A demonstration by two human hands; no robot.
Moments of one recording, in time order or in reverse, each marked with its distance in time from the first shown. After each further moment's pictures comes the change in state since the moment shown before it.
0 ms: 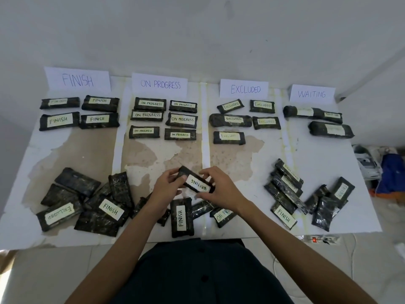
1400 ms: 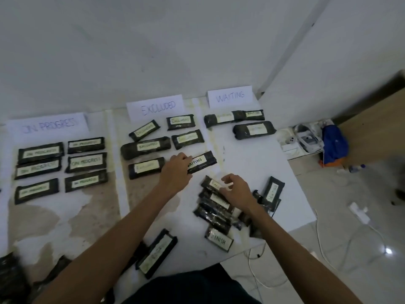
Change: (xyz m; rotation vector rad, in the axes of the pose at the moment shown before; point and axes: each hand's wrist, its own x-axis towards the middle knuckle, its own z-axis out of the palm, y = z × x) left_hand 0.101 0.085 0.276 1.296 -0.233 0.727; right_hand -0.051 0.209 -0.183 0.079 0.288 0.542
